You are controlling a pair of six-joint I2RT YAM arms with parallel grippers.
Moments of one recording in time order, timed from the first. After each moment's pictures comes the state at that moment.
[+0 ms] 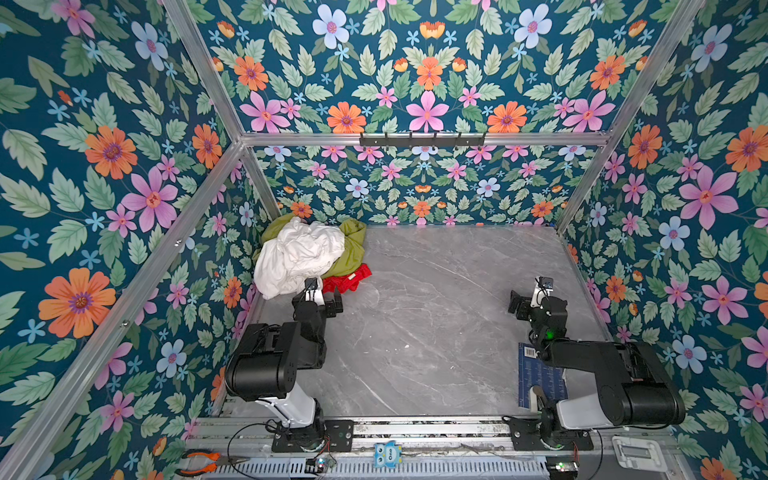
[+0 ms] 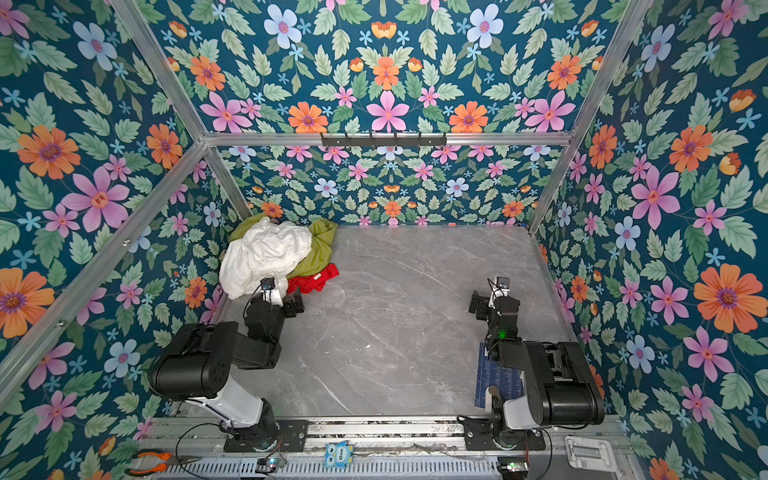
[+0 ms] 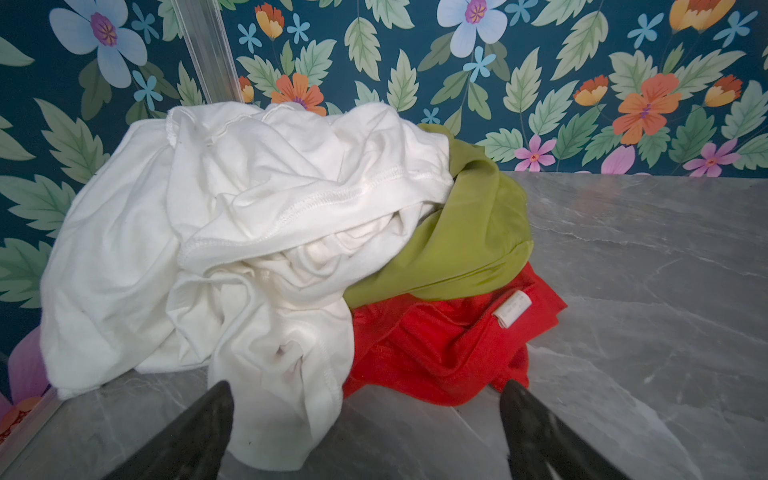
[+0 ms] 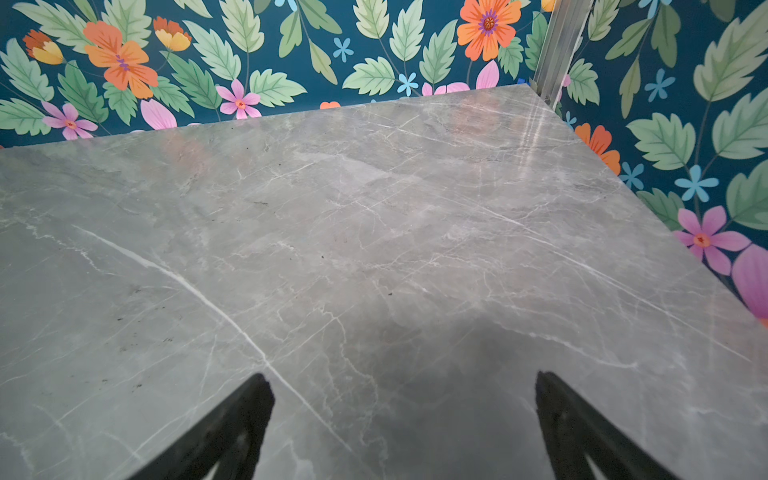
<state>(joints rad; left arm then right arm) 0.00 1.62 0.29 1.13 -0.09 0.00 -0.01 1.44 0.31 0.76 0.08 0.10</state>
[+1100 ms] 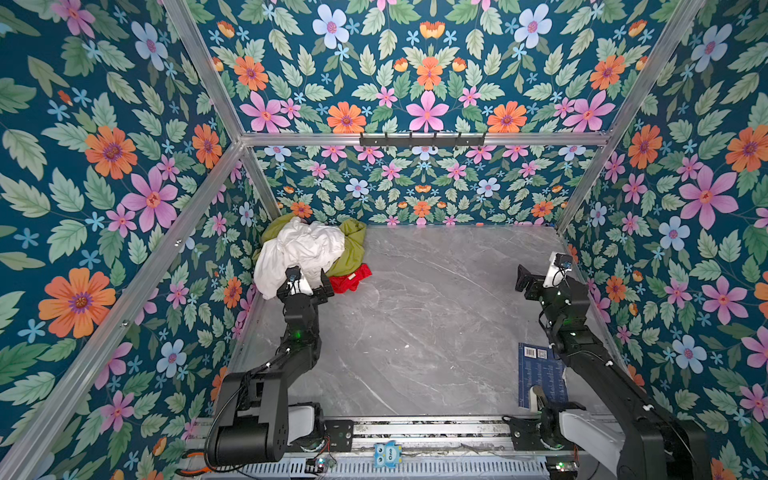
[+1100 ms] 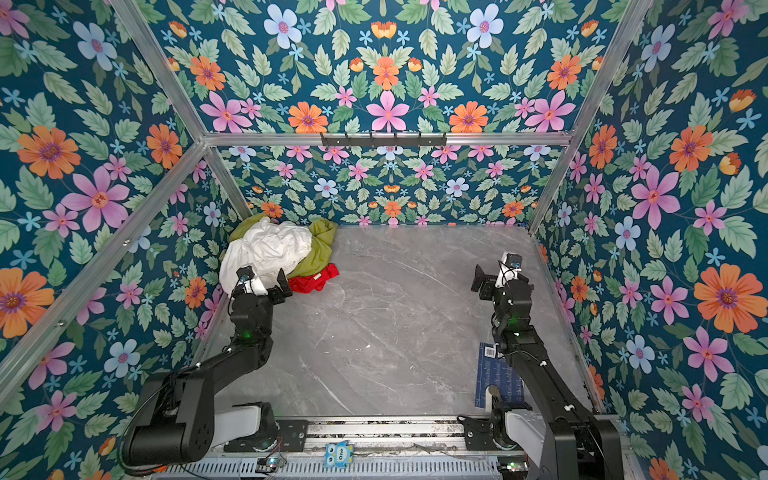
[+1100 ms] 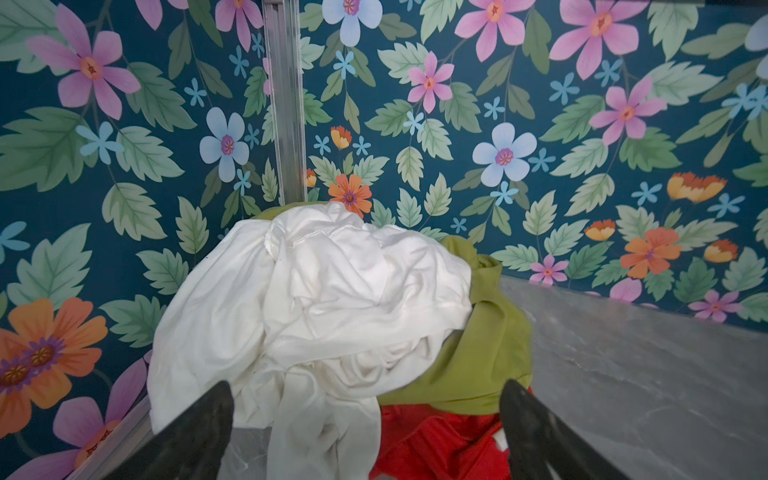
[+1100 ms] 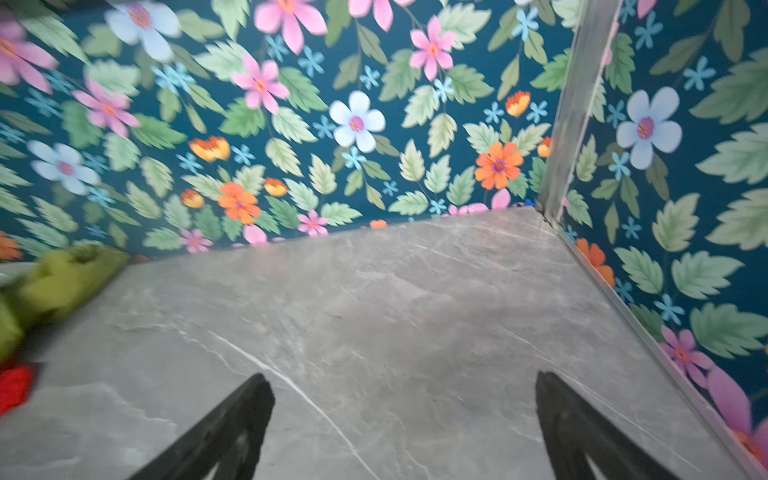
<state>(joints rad) -0.01 1.25 0.40 0.79 -0.22 -0.14 0.02 1.00 0.56 0.27 0.03 0.18</state>
